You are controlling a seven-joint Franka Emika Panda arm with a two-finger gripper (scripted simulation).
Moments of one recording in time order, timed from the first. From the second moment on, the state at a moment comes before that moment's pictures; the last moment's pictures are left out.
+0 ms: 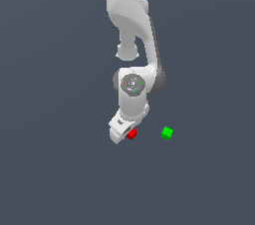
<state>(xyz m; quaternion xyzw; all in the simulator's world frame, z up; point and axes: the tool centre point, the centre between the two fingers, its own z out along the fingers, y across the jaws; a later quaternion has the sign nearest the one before) 0.053 0.015 0.068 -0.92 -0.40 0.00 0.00</state>
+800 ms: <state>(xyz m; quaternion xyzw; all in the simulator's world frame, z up) 0.053 0.015 0.020 -0.92 -0.40 0.00 0.00</state>
